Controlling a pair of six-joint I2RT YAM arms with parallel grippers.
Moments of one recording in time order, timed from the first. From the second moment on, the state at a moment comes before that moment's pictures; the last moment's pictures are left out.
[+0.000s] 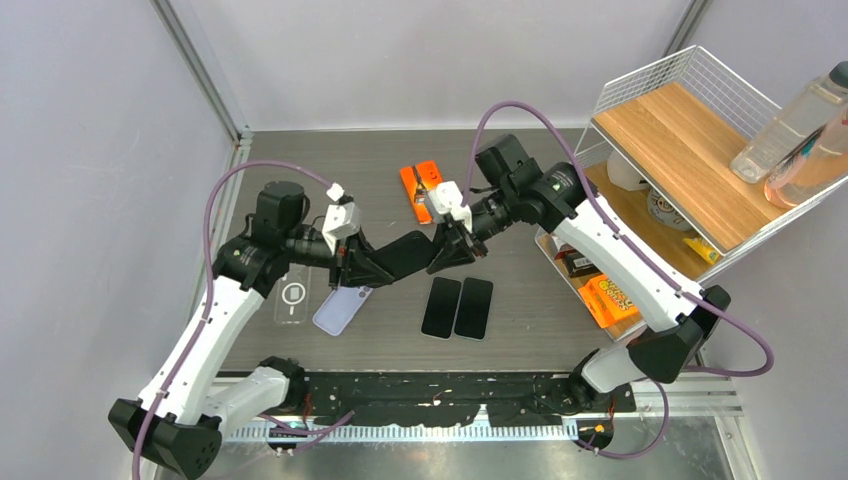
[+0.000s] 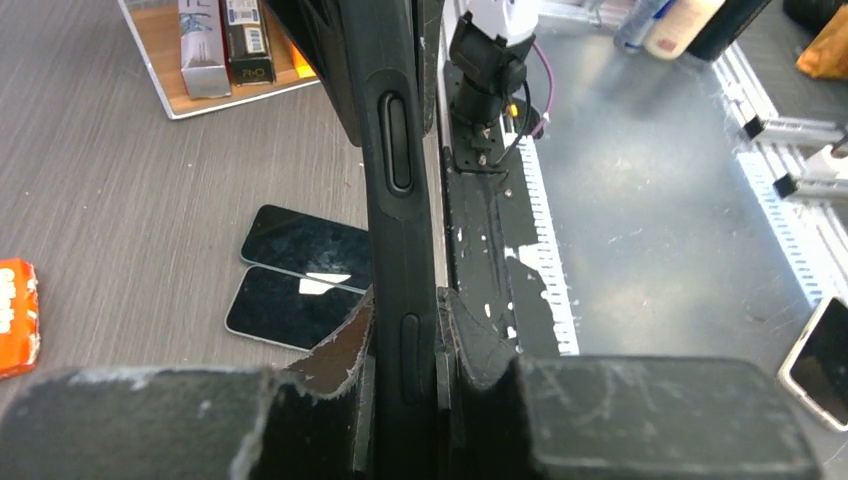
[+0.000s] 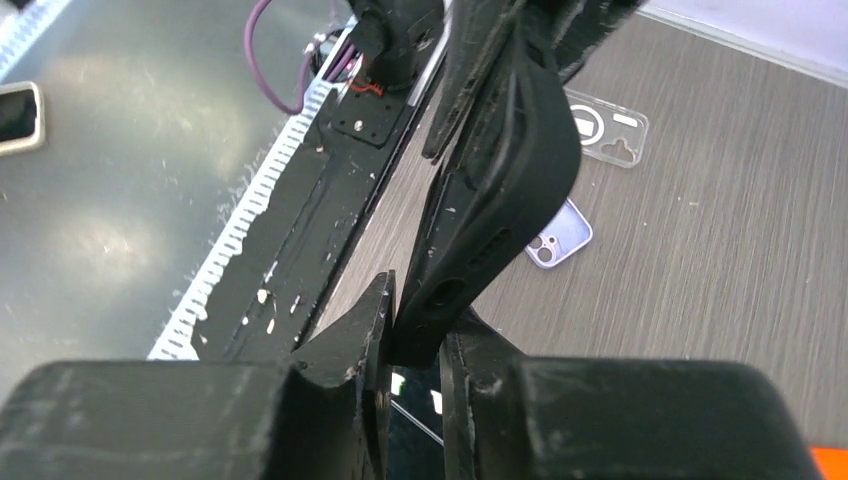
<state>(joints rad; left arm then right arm) -0.36 0.99 1.08 -0.64 1.23 0.35 0.70 1.47 1.66 -1.03 -1.05 -0.84</state>
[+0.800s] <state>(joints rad) -0.53 1.04 1.16 -1.07 1.17 0.96 0.86 1.44 1.65 -1.29 -0.90 -1.29</state>
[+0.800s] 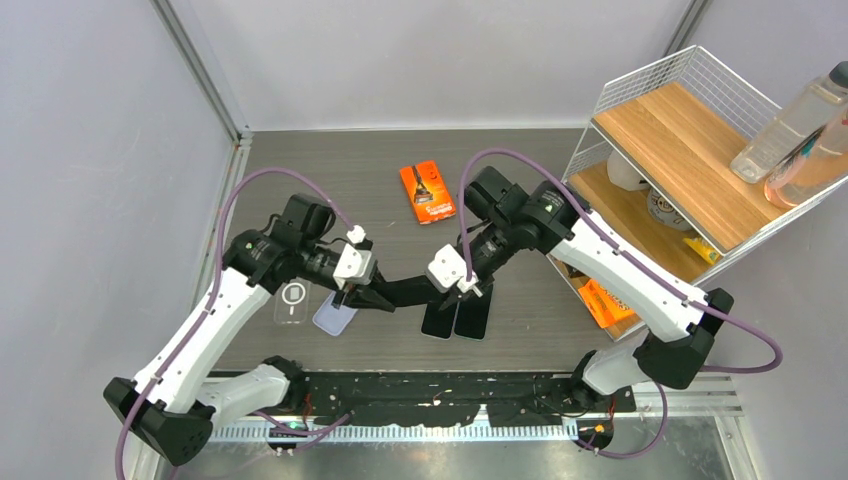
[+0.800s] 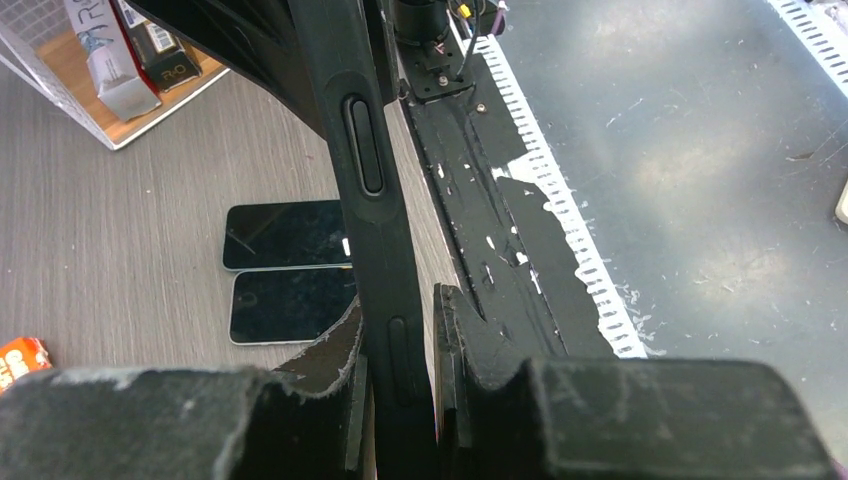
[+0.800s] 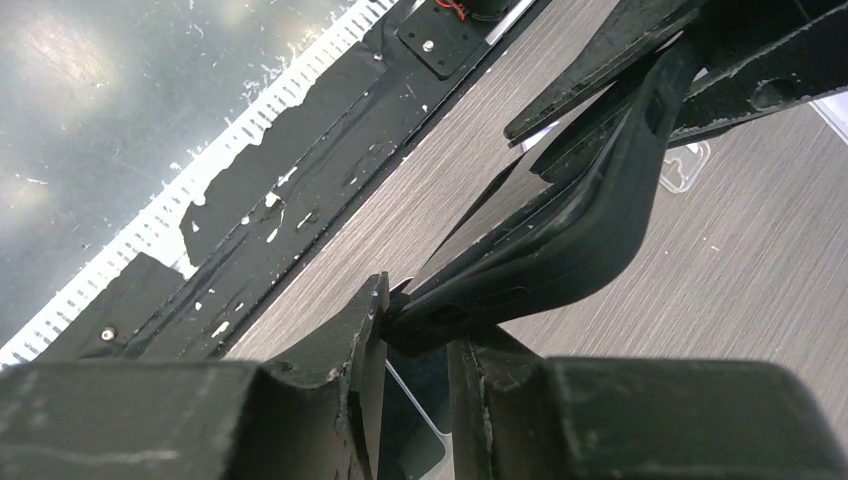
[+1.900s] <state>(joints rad) -0.67 1.08 1.14 -1.23 1.08 1.05 0.89 1.43 1.63 -1.21 -0.76 -1.24</state>
